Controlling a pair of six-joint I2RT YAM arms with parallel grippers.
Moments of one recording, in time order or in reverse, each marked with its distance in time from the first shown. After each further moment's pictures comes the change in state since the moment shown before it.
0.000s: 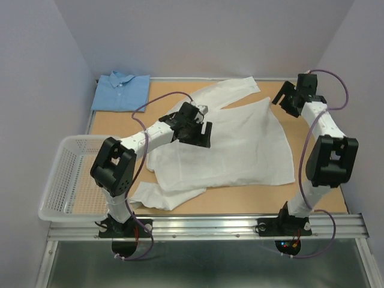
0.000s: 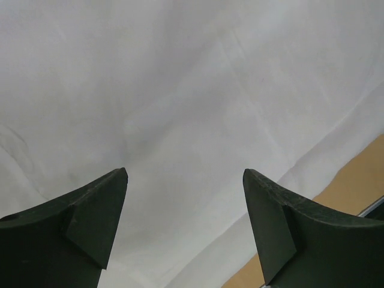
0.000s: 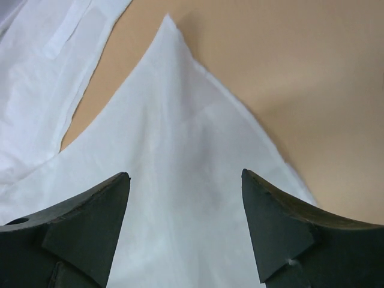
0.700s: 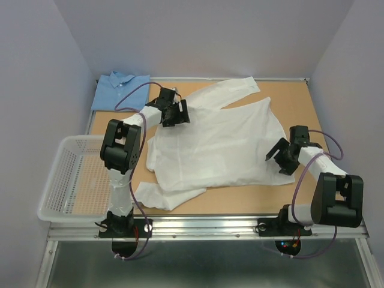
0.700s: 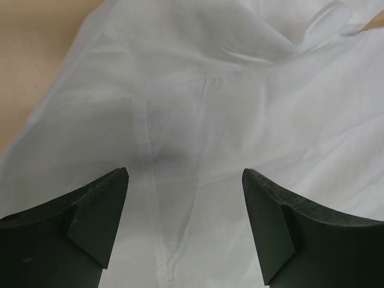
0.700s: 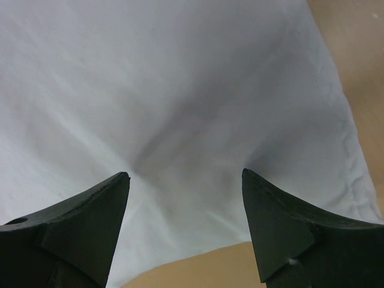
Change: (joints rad) left arm 0.311 0.281 0.237 0.130 -0.063 -0.126; right arm -0.001 -0.519 -0.834 -0.115 -0.048 0.206
